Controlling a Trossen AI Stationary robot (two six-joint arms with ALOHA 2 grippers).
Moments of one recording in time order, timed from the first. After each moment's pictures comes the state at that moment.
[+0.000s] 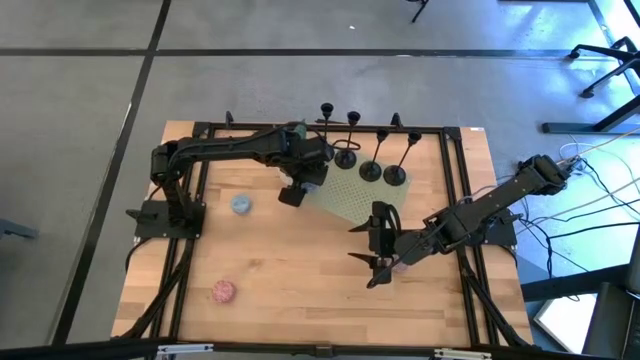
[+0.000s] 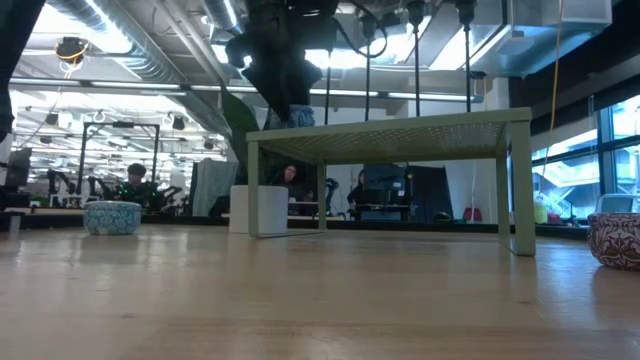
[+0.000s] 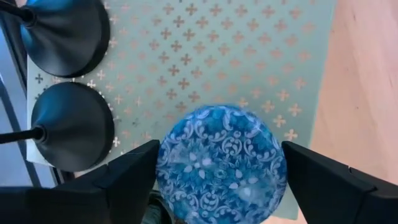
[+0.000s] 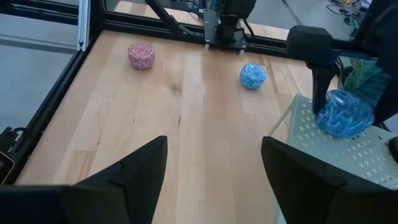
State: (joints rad) left arm 0.20 1.79 1.66 -1.07 -0.06 0.53; right arm 0.53 1.38 1.10 -0.31 0.52 0.15
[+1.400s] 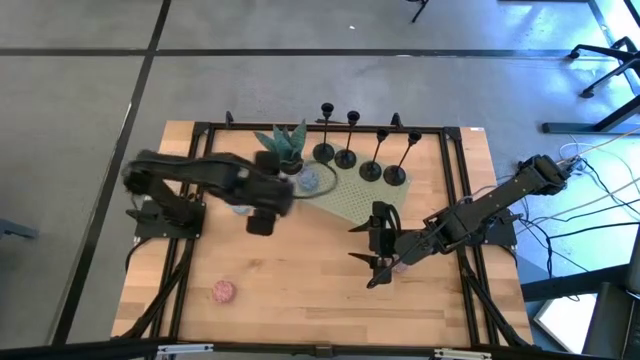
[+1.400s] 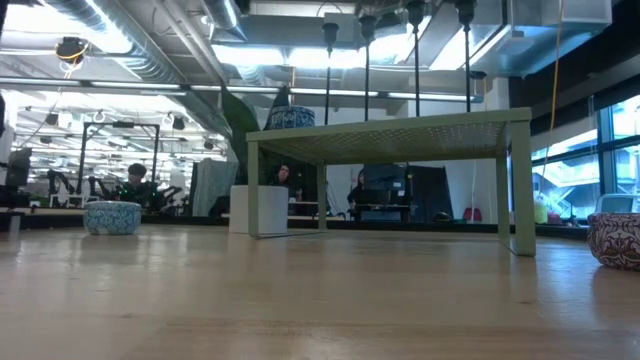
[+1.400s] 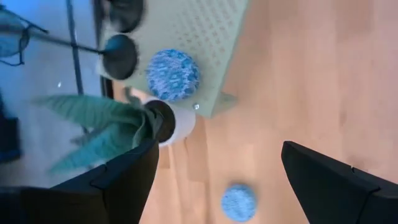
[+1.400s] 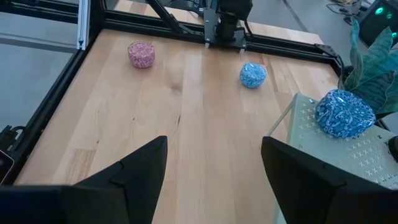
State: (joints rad) left arm -0.21 1.65 1.94 -1.57 -0.43 -0.04; right arm 0.53 1.38 1.10 -0.31 0.52 0.15
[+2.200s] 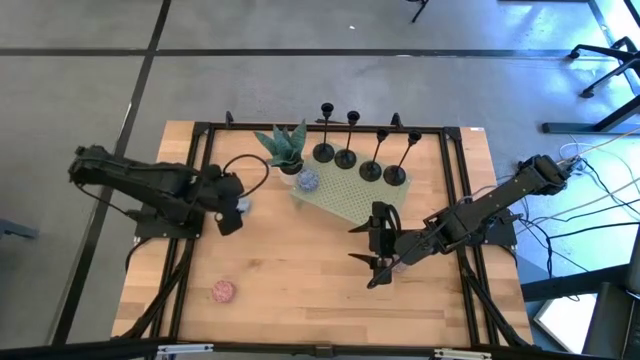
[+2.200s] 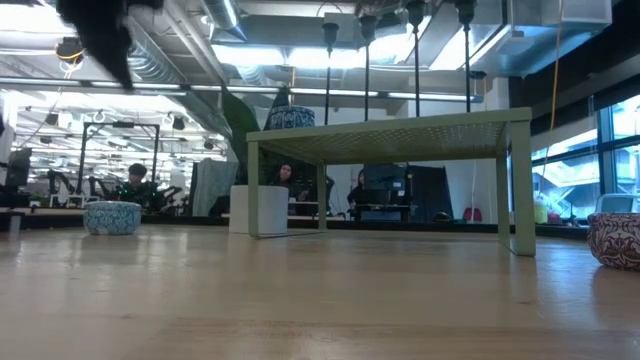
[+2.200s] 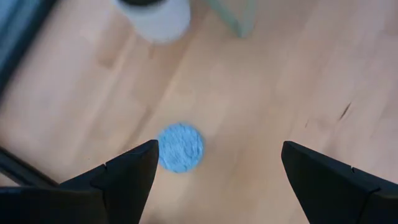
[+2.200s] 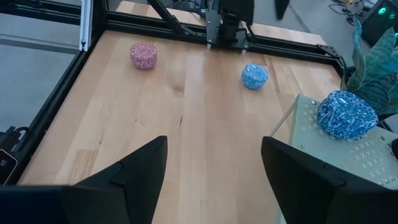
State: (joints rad) left arm -0.23 0.99 1.00 -1.23 -0.37 -0.66; right arm 0.53 1.38 1.10 -0.31 0.51 0.15
